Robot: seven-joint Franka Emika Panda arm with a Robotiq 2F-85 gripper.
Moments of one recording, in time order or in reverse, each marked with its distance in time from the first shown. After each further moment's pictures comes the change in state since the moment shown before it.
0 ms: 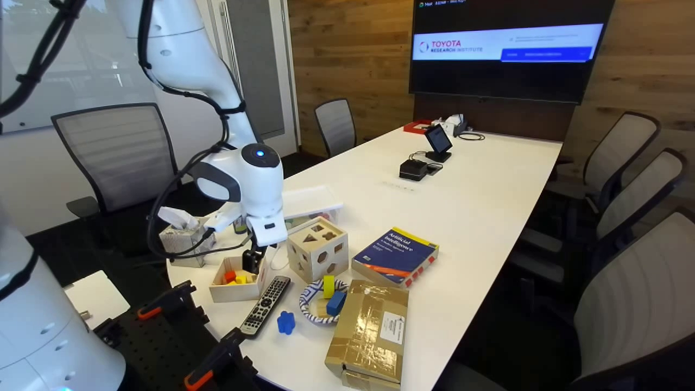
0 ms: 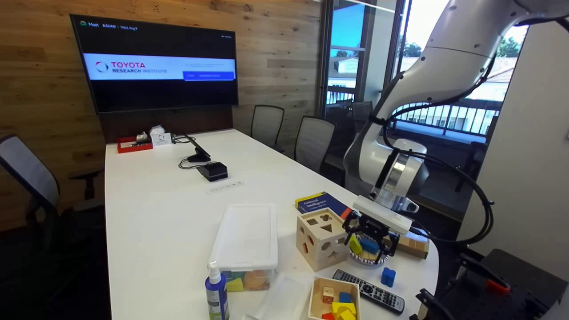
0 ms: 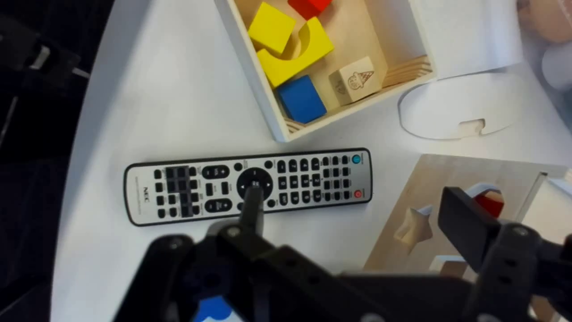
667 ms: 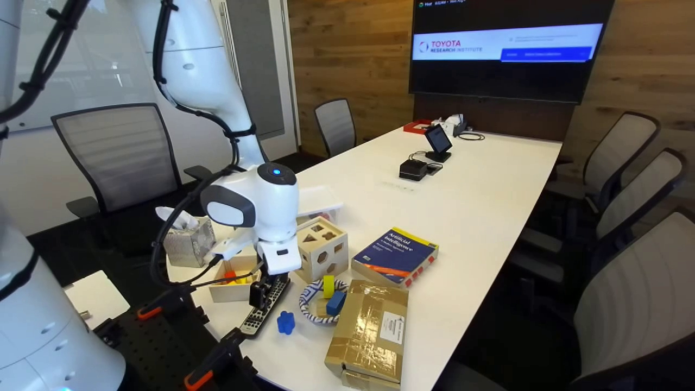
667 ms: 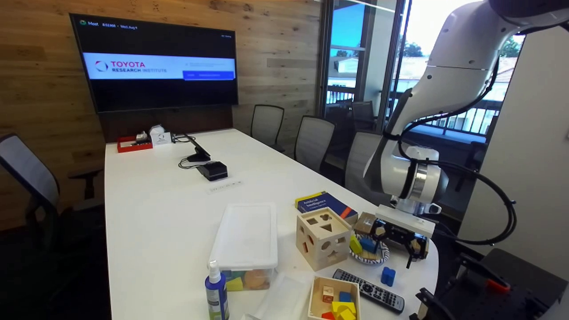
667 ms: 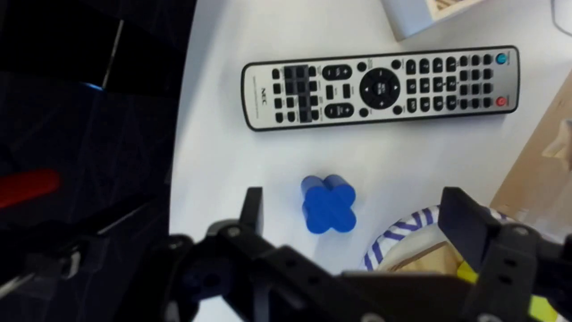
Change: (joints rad) arm 0.013 0.063 -0.189 -0.050 -0.272 0.008 0.134
